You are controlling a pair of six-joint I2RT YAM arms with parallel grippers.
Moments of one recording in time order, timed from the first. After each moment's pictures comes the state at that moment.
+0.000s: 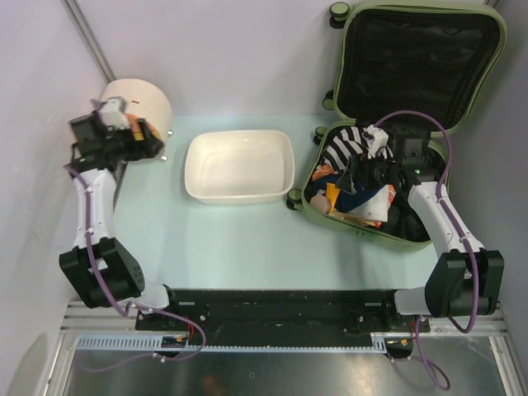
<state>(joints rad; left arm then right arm) 0.28 1.44 1.37 -0.45 0.53 0.04 0.05 1.36 1.11 -0.49 -0.62 -0.07</state>
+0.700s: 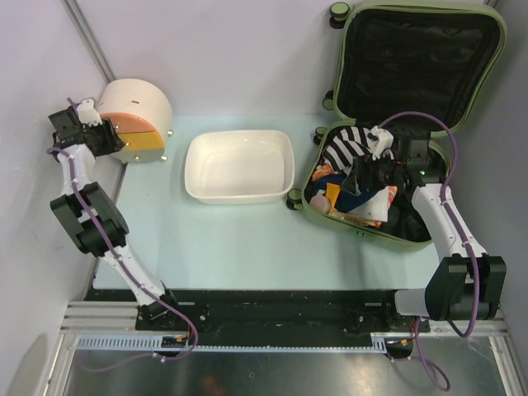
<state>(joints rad) 0.52 1.93 1.71 -0.44 0.42 0.14 0.02 1.34 1.11 -0.53 -0.61 -0.11</state>
